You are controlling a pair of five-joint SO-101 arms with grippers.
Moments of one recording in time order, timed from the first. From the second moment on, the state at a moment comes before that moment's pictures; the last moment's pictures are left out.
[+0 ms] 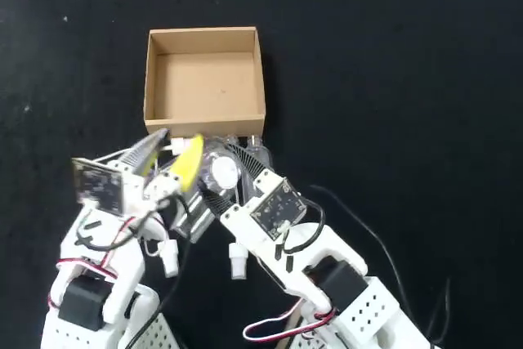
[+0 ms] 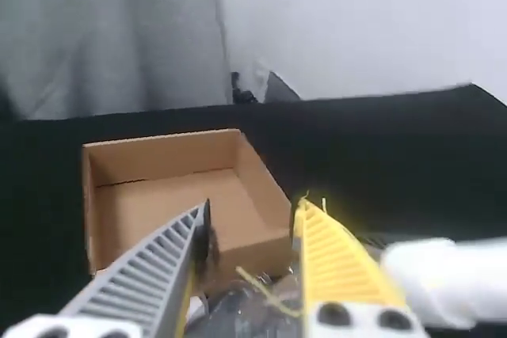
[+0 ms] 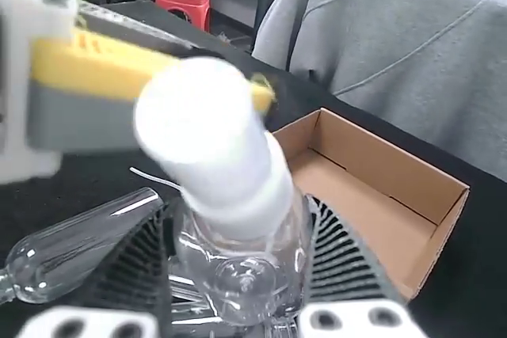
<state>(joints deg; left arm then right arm) 13.3 -103.7 74.6 44.1 3.6 -40.8 -90.6 89.2 22.6 7.7</state>
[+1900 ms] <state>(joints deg) -16.8 -104.0 86.8 52.7 5.6 -30.2 -90.6 89.5 27.2 7.7</state>
